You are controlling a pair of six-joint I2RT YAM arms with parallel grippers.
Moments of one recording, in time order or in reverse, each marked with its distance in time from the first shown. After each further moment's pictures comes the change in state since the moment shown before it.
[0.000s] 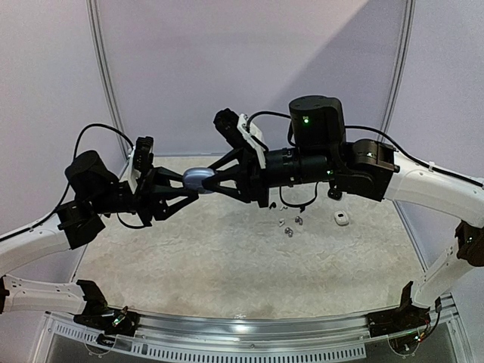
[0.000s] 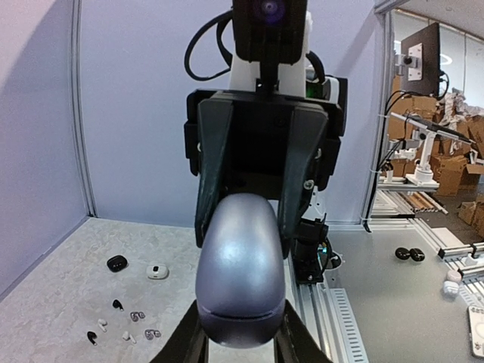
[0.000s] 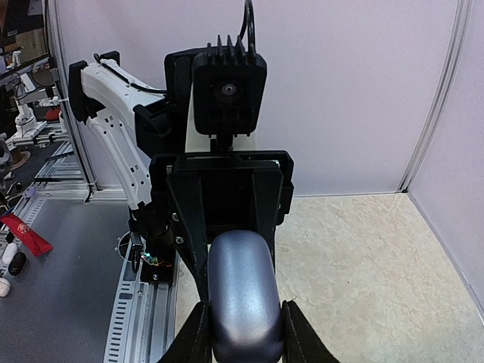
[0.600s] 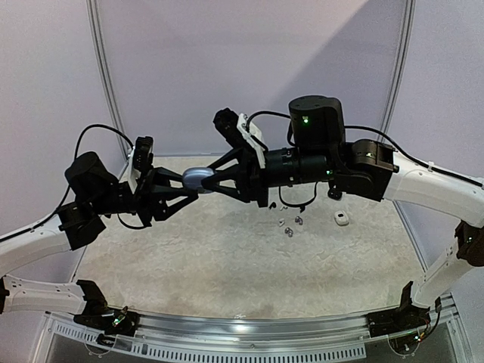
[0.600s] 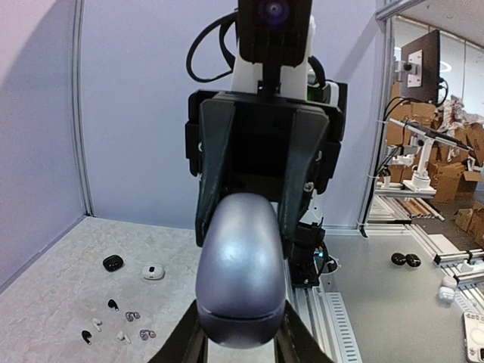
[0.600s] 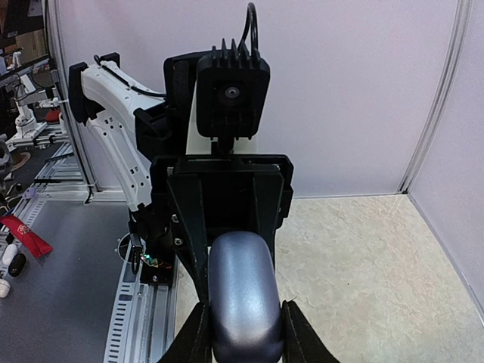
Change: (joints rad) left arm 0.000 0.000 -0.012 0.026 0.001 -0.038; right arm 0.000 0.003 0.000 0.008 0.006 -0.002
